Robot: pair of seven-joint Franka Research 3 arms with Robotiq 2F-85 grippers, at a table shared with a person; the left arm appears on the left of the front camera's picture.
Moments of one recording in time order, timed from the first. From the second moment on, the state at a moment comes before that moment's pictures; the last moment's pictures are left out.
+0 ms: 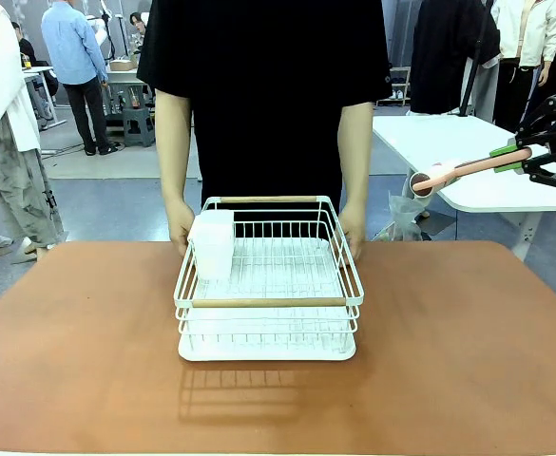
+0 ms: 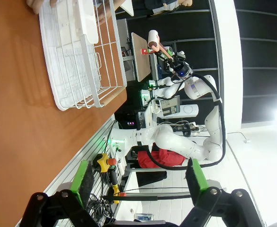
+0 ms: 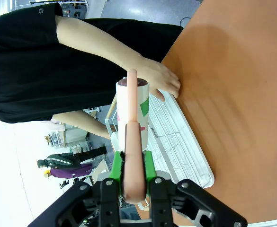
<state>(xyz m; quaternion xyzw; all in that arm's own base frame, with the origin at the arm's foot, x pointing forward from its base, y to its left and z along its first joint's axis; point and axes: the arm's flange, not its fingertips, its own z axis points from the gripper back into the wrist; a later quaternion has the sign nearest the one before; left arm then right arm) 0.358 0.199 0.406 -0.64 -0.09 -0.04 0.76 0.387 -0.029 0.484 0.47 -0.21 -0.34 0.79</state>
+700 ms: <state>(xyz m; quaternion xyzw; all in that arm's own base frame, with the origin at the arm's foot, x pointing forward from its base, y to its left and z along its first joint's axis) 0.358 0.199 0.406 -0.64 -0.09 -0.04 0.76 0.387 -0.029 0.484 0.47 -0.21 -0.34 0.79</state>
